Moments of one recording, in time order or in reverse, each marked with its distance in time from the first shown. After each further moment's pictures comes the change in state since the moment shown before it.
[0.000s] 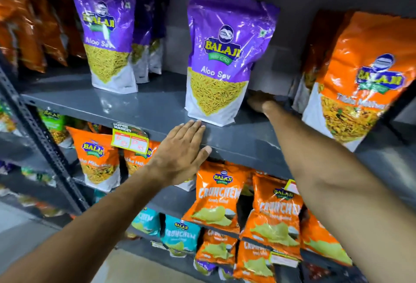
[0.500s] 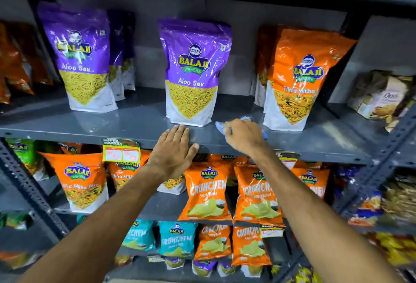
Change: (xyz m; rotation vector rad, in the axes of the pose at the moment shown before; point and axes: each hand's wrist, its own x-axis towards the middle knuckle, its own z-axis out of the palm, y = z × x) left_hand -0.003 -0.001 -0.007 -0.009 -0.072 0.030; right_hand -0.207 -0.022 0.014 -0.096 0.286 0.011
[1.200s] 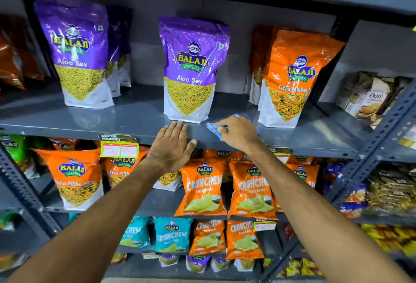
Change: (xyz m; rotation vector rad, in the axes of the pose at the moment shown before) left_hand 0.001 -0.004 0.000 -0.010 0.000 0.025; right_hand -0.014 -0.013 -0.012 0.069 0.004 -0.092
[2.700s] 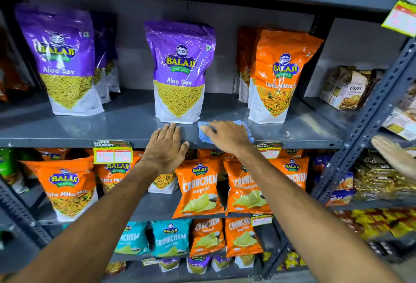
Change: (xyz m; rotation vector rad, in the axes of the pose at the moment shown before) left_hand 0.000 -0.001 -0.002 0.002 0.004 0.015; right_hand -0.014 -0.011 0.006 -0.017 -0.086 0.152
